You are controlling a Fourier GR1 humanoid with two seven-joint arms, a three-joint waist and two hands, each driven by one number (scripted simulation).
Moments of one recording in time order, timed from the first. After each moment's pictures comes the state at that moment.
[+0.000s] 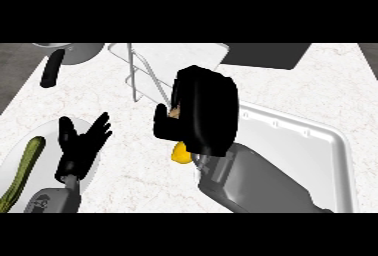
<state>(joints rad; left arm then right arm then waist) -0.11 0.20 -0.03 -1.34 0.15 0.01 0.32 -0.82 -0.01 0.57 -1.57 1.02 -0.10 1.14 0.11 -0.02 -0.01</state>
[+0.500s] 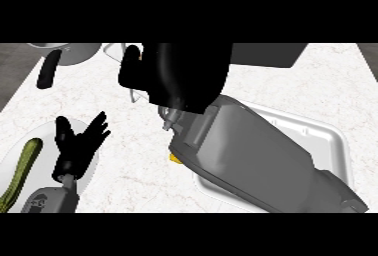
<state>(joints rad) -0.11 0.21 -0.01 -1.33 0.15 0.00 0.31 -1.19 -0.01 0.44 -1.44 1.03 -0.06 1.23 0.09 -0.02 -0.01</state>
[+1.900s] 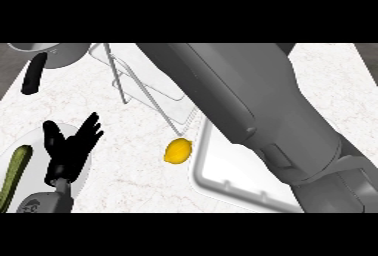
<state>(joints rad) -0.08 0.21 0.02 -1.37 0.16 0.01 0.29 -1.66 -0.01 0.21 -0.66 0.86 -0.15 1.11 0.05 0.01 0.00</state>
